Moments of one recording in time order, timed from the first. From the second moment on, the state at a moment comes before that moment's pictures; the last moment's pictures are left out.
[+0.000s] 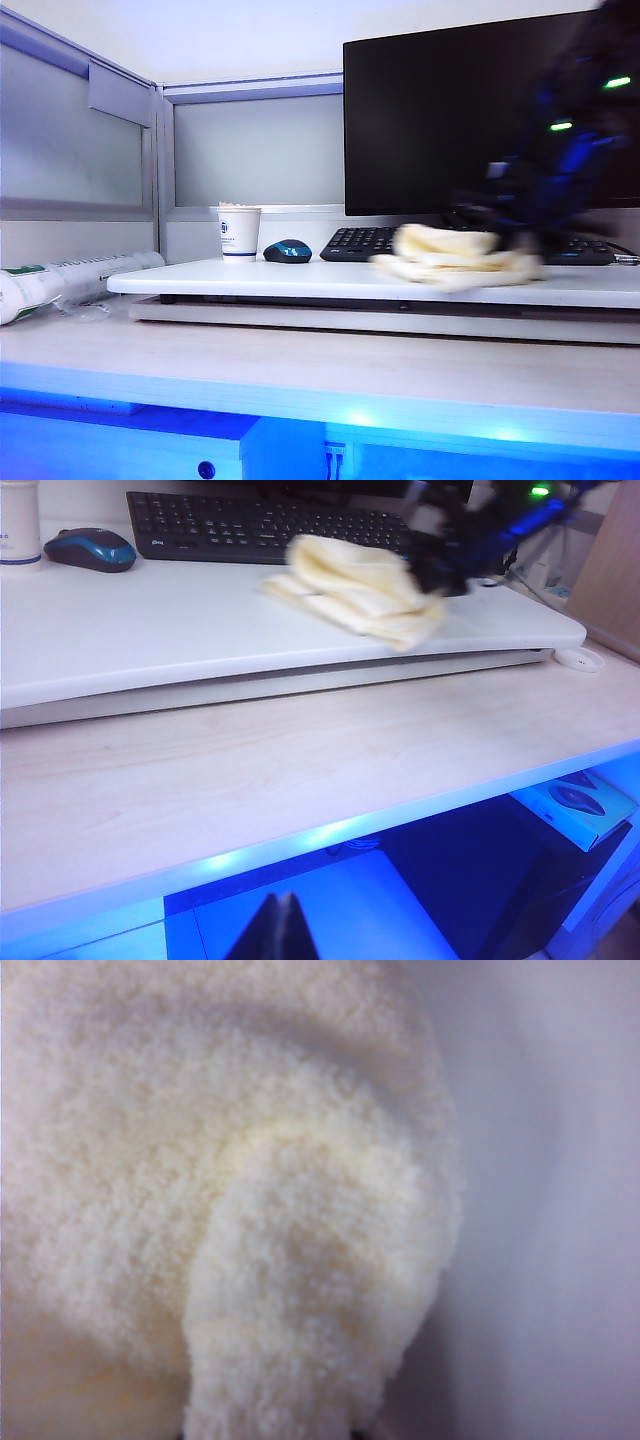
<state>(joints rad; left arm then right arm) -0.04 0.00 0.03 -0.17 0.69 -0.04 0.15 1.93 1.31 -0.17 -0.08 0.33</state>
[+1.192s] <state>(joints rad) -0.04 0.00 0.03 -0.17 0.69 -0.04 0.45 2.33 1.92 -0.28 -0.16 0.45</state>
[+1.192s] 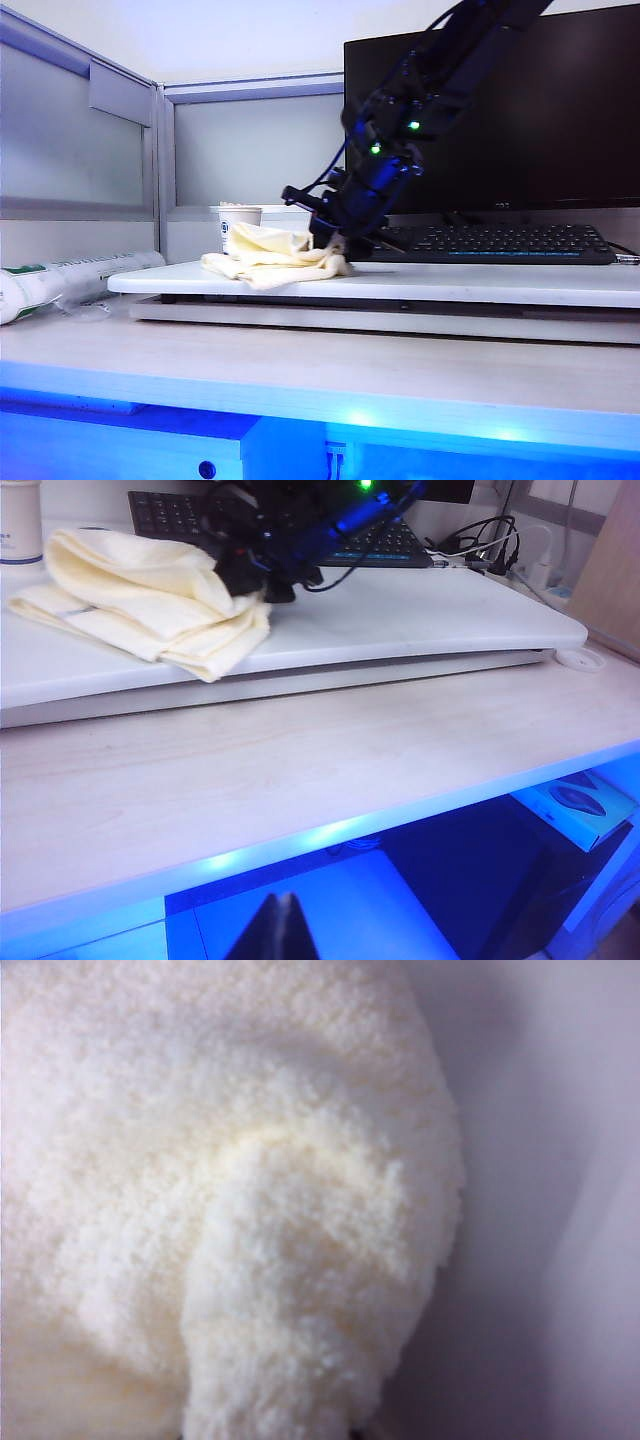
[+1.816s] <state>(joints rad) -0.04 0.00 0.03 -0.17 0.69 -0.04 0.45 2.34 1.93 -0.32 -0.17 0.45</state>
